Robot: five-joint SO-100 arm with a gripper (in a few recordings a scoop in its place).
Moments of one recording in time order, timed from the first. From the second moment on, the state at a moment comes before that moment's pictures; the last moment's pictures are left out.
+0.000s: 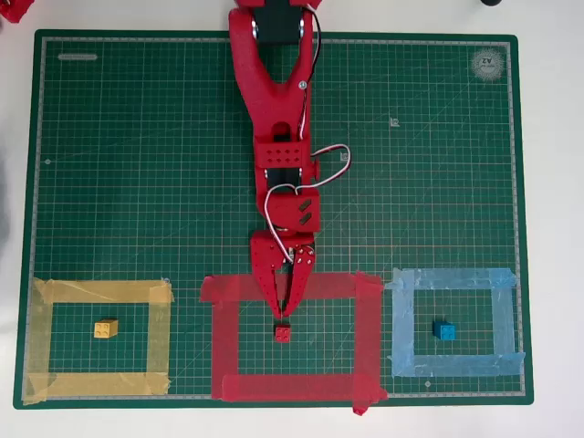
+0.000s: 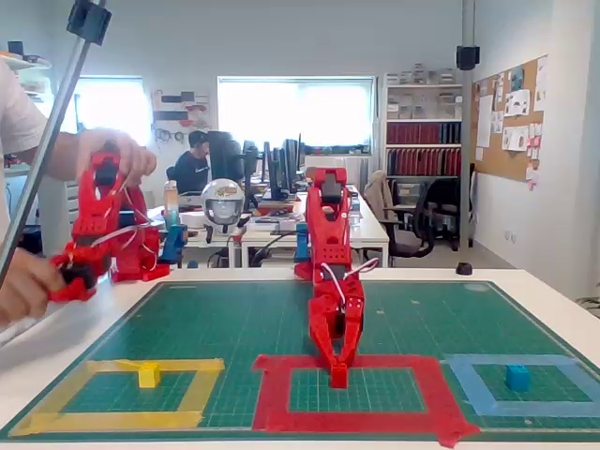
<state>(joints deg) -3.8 44.1 97.6 -34.2 -91.1</state>
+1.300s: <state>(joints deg) -2.5 169.8 180.8 35.6 -81.7</state>
